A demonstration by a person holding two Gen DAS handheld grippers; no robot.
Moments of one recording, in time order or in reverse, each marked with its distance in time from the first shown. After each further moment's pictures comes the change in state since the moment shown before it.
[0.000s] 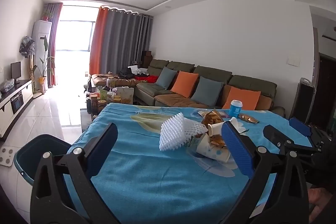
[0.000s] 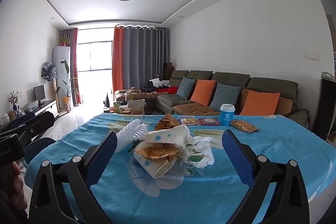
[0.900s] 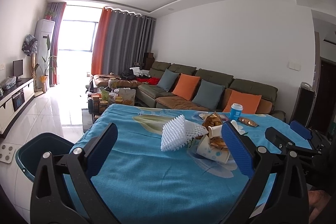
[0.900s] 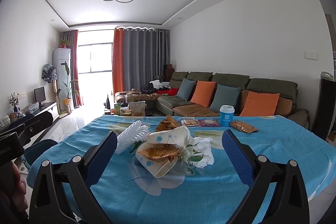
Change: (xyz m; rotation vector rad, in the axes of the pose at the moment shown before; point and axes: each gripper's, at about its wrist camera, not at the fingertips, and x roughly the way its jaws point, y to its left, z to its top) left arm -0.008 0.005 0.000 -0.020 -0.014 0.004; right arm -0.005 0.002 0.002 0.005 -0.008 0.005
